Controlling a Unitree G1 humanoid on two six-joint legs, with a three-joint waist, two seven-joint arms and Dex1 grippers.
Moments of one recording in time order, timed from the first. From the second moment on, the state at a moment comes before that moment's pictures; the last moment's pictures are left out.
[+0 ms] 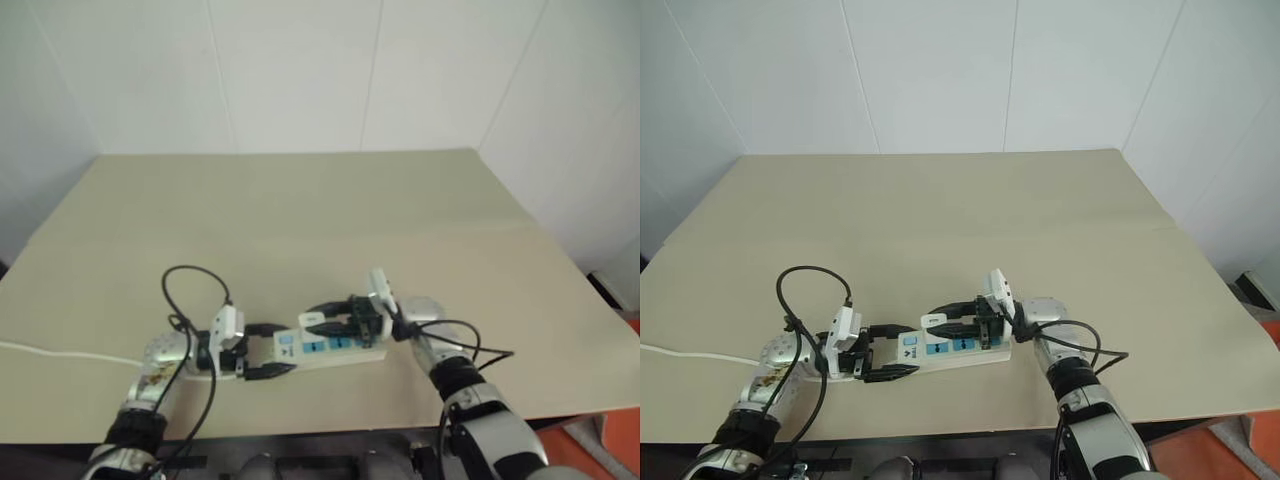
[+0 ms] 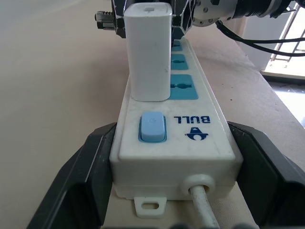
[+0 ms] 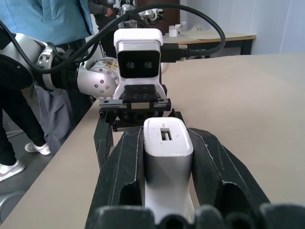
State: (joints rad) left arm -0.27 0.48 -0.08 0.35 -0.36 -0.14 -1.40; right arm -0.63 -0.20 0.17 0.66 0.35 -0.22 1.47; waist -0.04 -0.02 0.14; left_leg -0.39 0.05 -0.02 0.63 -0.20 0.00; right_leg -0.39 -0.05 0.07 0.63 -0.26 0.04
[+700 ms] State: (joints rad) left arm -0.25 0.50 -0.07 0.34 -0.35 -0.13 -1.39; right arm -0.64 -0.20 0.21 0.68 0.32 -0.28 1.45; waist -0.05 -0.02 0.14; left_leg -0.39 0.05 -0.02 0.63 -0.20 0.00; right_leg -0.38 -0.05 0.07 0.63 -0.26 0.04
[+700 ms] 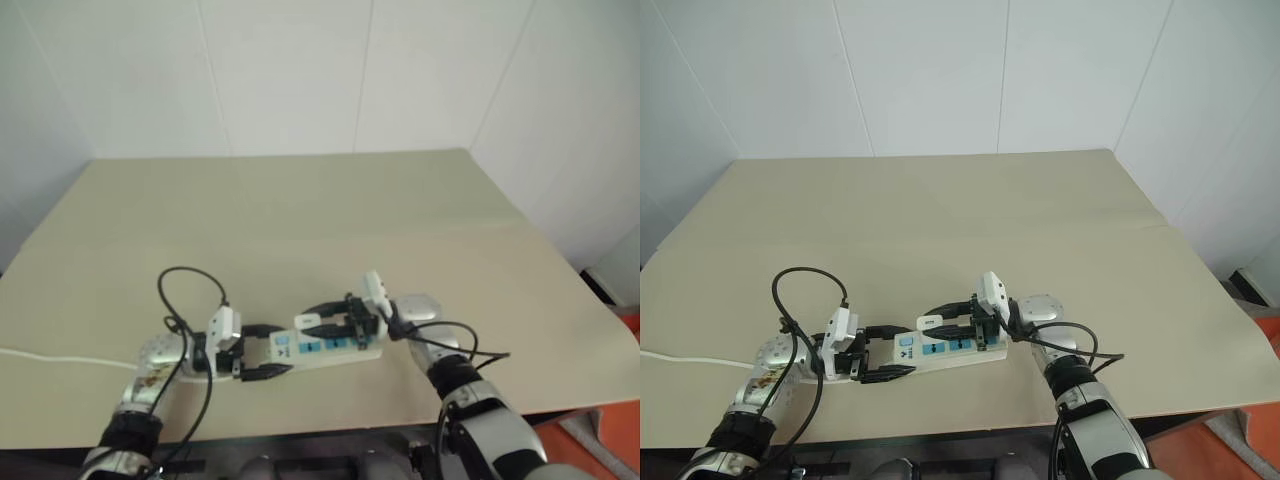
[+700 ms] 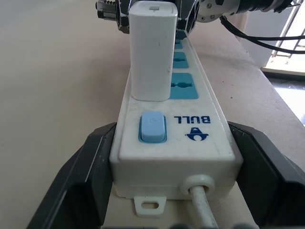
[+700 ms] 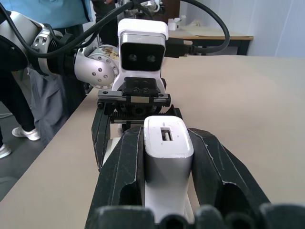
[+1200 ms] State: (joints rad) left arm -0.24 0.49 -0.07 0.31 -0.36 -0.09 -1.38; right arm -0.64 -0.22 0.21 0.70 0.26 -0.32 1.44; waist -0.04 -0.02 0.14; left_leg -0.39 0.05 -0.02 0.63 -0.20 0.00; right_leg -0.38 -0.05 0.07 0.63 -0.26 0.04
